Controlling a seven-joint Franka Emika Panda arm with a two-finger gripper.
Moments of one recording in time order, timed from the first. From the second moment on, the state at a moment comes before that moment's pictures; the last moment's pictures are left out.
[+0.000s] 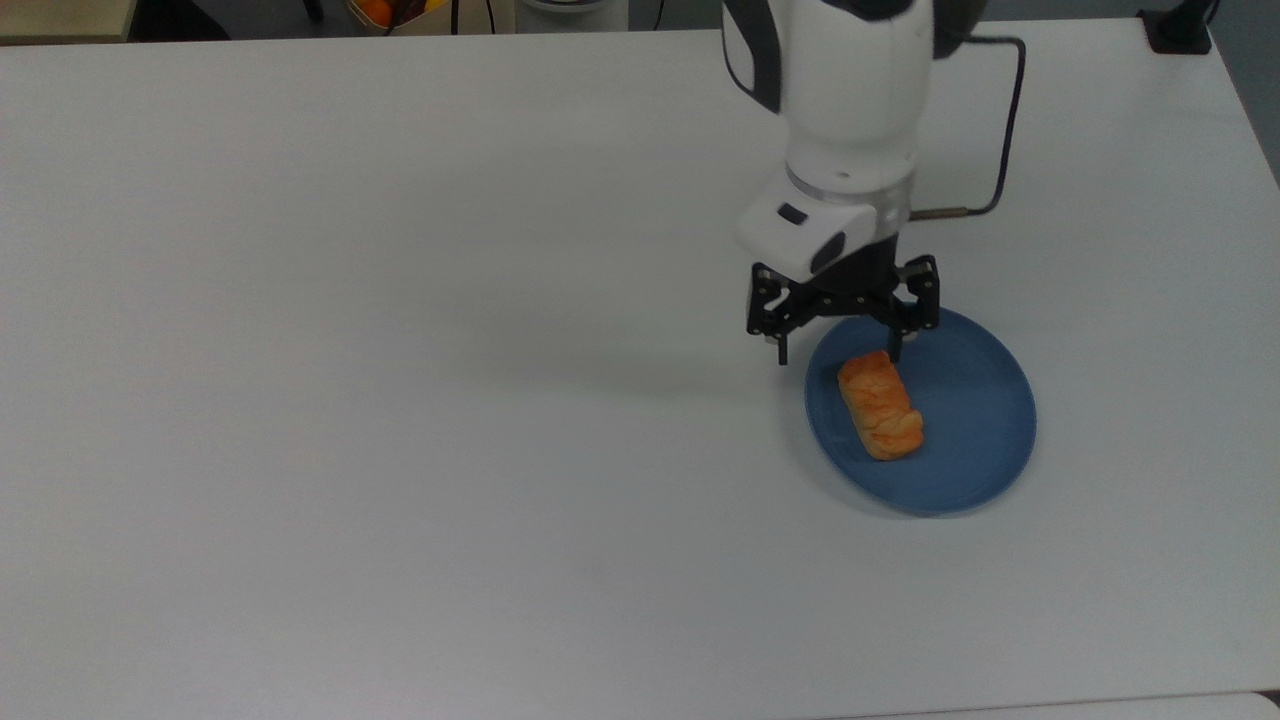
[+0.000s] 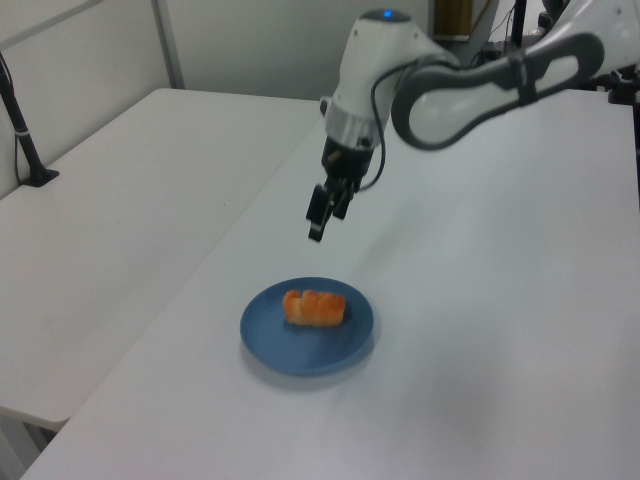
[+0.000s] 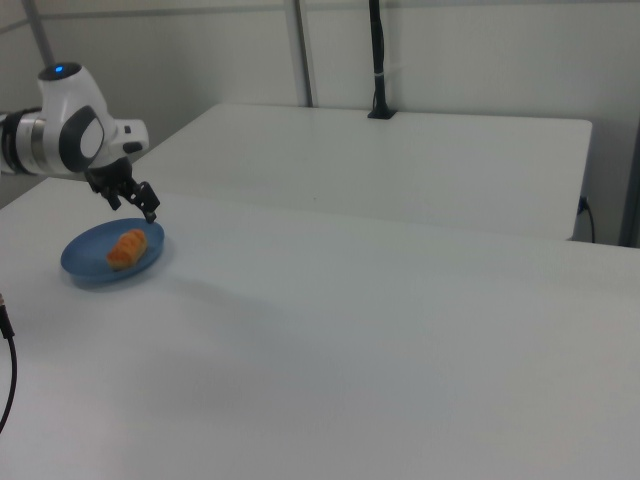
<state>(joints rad) 0.45 0.62 -0.06 -1.28 0.07 2.20 0.36</state>
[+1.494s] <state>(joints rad) 0.54 0.81 -0.06 -1.24 -0.07 2.34 0.41</state>
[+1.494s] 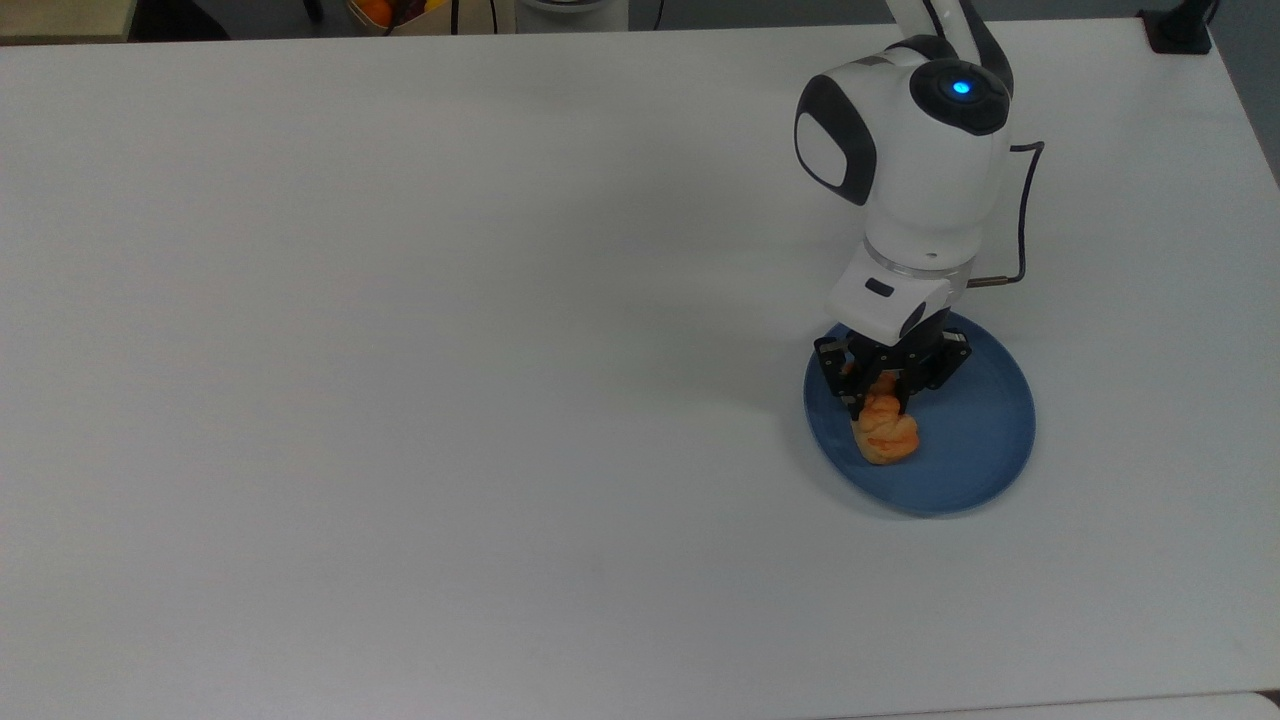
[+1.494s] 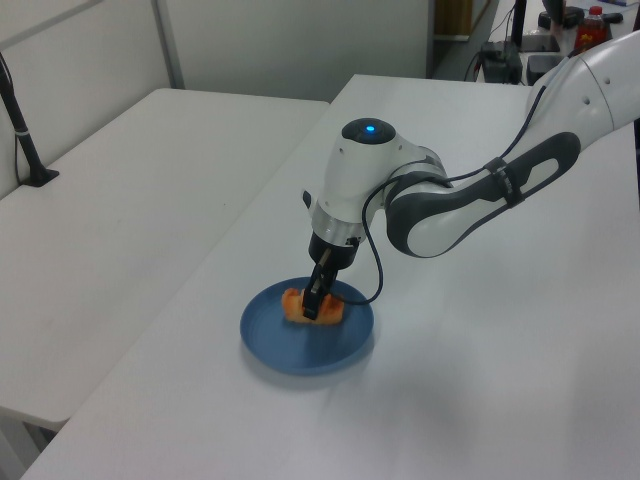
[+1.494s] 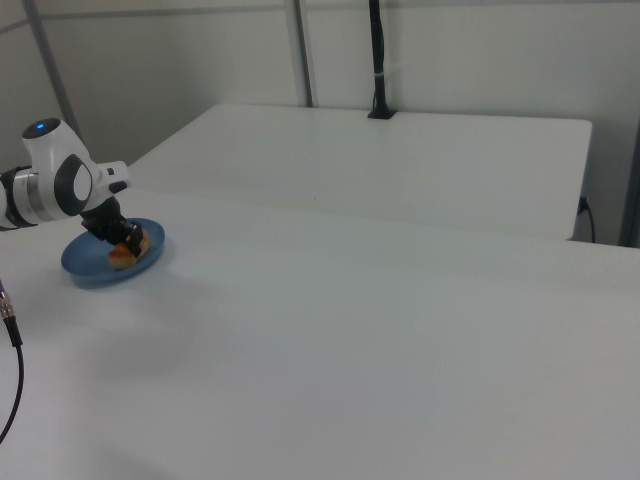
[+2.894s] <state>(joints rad) 0.43 0.51 -0.08 -1.33 -0.08 2.28 0.38</state>
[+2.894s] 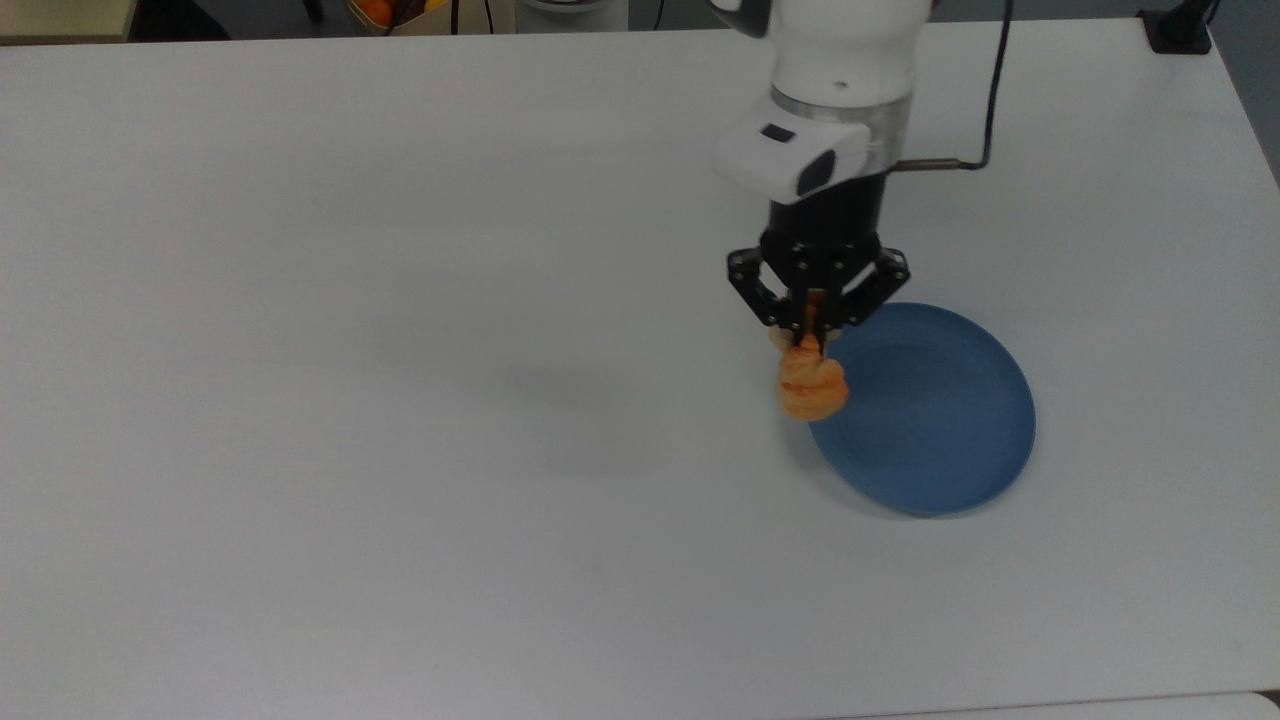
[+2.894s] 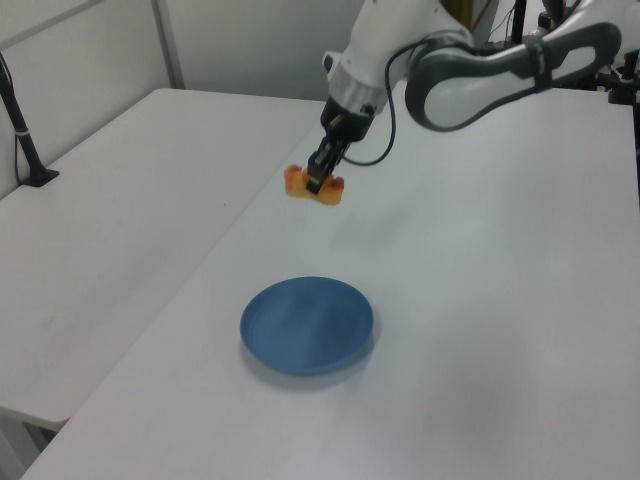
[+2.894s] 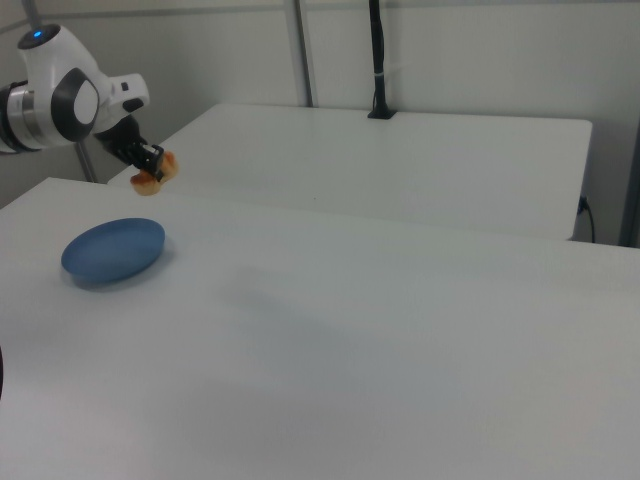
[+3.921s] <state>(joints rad) 0.08 0.46 -0.17 -1.42 0.05 2.25 -0.09</state>
